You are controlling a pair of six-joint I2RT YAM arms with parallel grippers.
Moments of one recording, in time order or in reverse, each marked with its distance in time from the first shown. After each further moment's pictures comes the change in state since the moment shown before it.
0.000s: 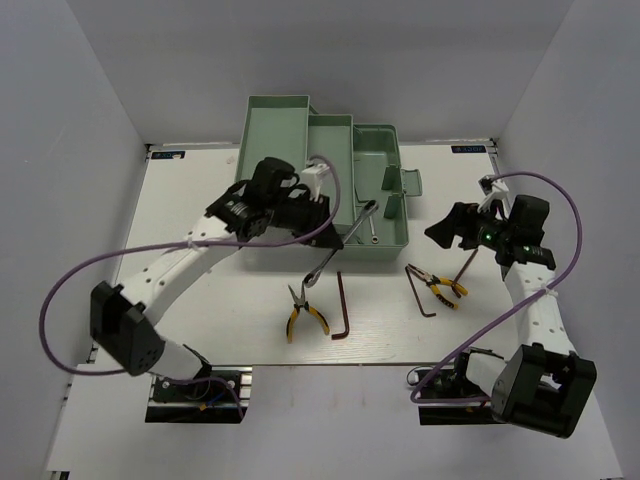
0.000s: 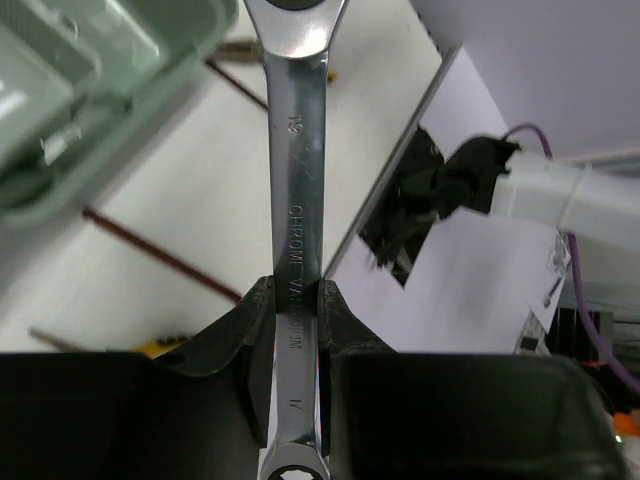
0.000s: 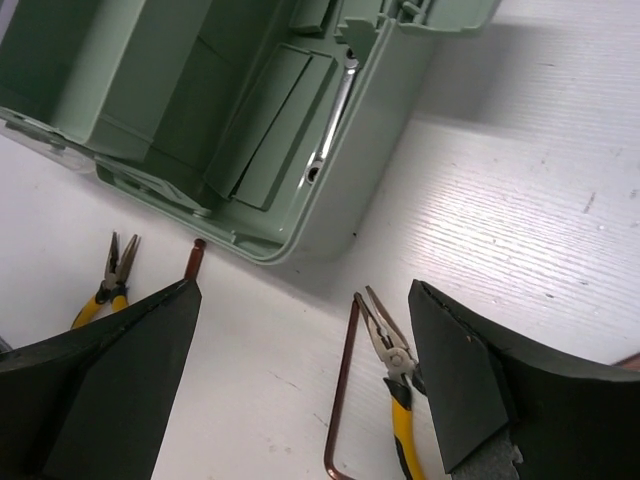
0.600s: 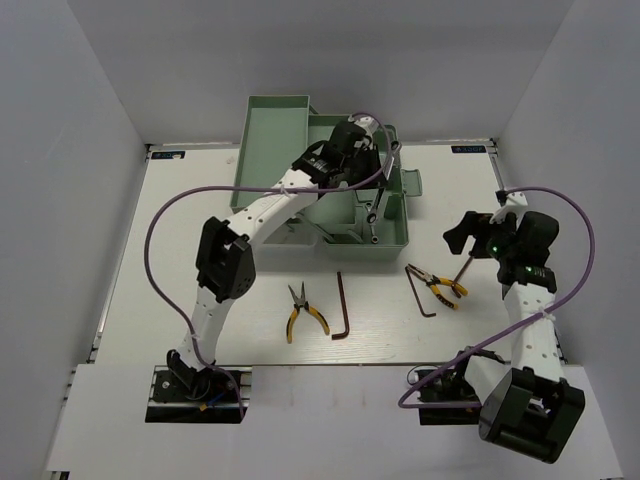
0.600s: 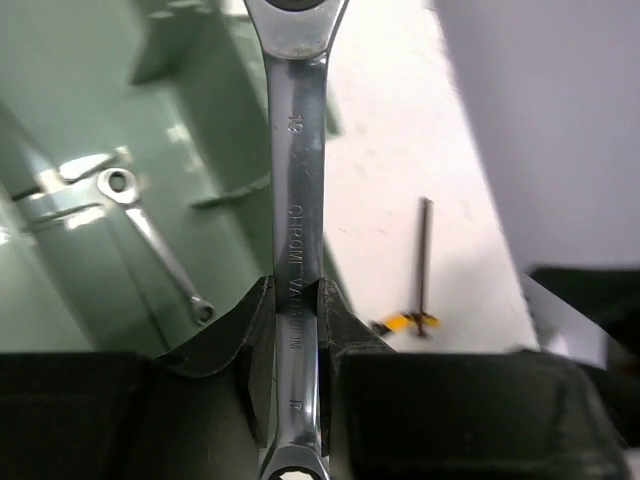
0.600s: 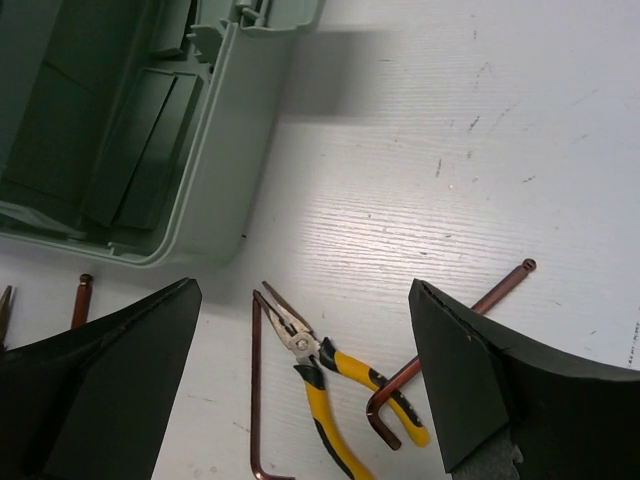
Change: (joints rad) left arm -0.066 0.742 0.773 0.092 -0.418 -0.214; right arm -0.070 -0.137 -0.118 0.062 0.220 -0.029
